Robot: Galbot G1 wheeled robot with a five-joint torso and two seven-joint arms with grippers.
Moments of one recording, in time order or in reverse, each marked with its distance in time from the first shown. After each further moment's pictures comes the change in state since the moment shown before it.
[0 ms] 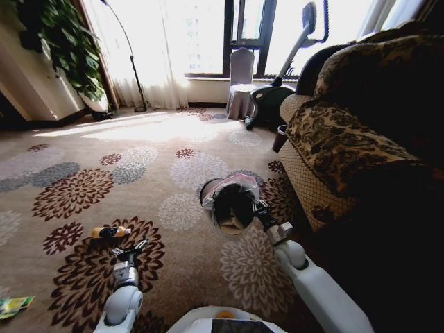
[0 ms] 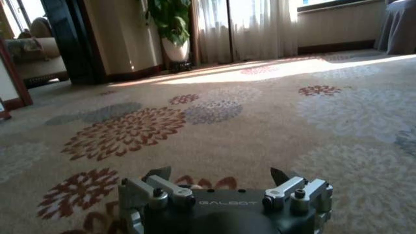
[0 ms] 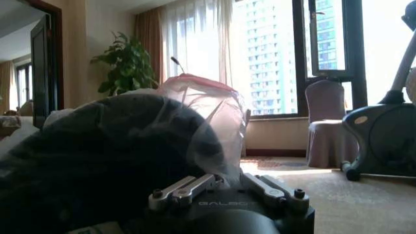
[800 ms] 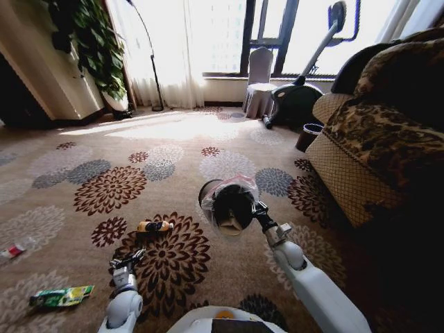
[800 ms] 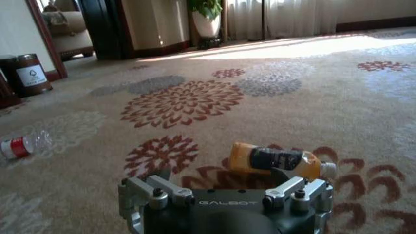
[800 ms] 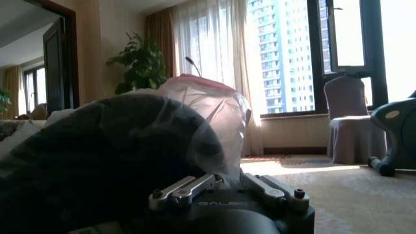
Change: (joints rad) left arm -0.017 -0.021 -0.012 0.067 -0.039 0.012 -0.008; right arm 0.002 0.010 -0.007 -0.013 0.006 0.011 0.001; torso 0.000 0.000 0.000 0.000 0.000
